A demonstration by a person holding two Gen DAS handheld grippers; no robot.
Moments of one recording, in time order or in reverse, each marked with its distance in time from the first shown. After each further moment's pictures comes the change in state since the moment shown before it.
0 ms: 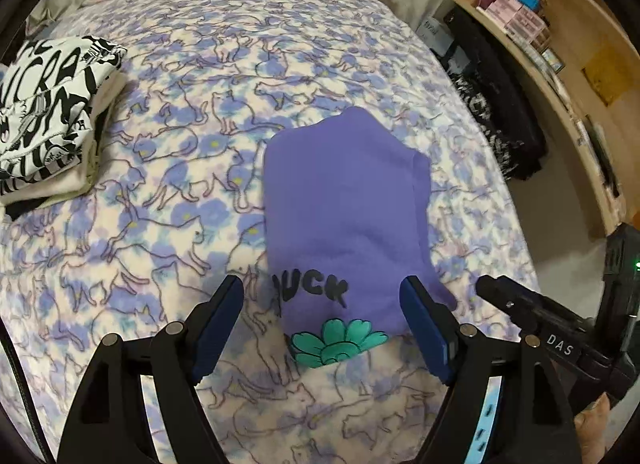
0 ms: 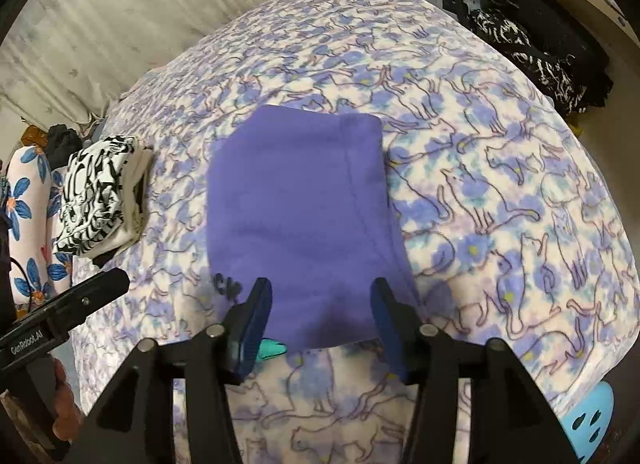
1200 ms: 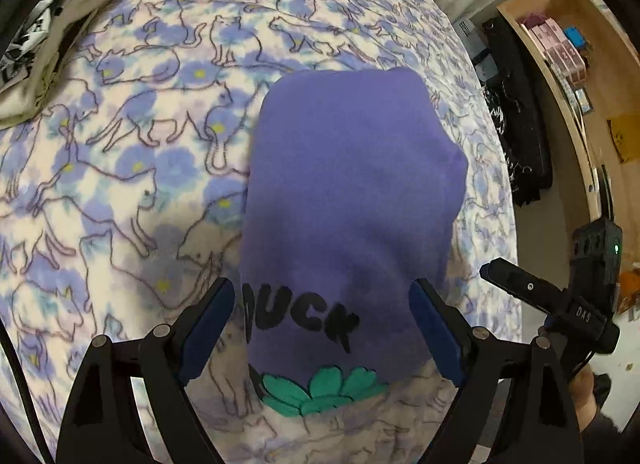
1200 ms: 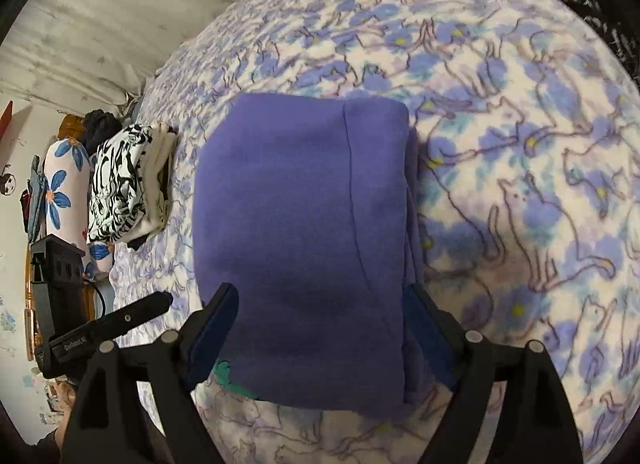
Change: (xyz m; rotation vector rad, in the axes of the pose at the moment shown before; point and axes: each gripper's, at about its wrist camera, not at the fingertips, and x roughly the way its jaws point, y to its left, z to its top) left arm 0.116 0.033 0.004 -0.202 0.108 -0.103; right arm 0.104 -0.067 0.063 -0.024 0.213 0.256
